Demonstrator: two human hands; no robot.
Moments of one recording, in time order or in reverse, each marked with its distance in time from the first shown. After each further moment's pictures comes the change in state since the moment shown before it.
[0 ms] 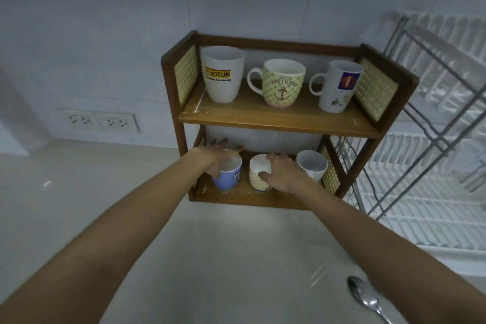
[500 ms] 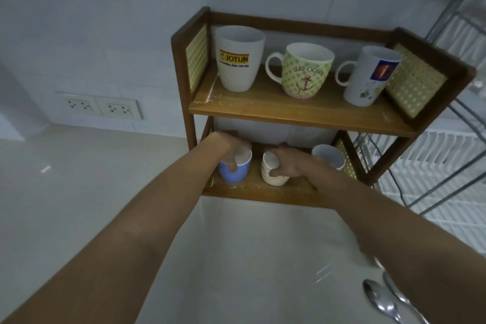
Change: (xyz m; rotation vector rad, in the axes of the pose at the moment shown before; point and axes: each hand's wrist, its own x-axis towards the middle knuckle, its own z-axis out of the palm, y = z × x) left_hand 0.040 -0.012 -0.002 -0.019 -0.066 0.035; right_hand 0.063 0.004 0.009 -0.128 -0.200 -0.171
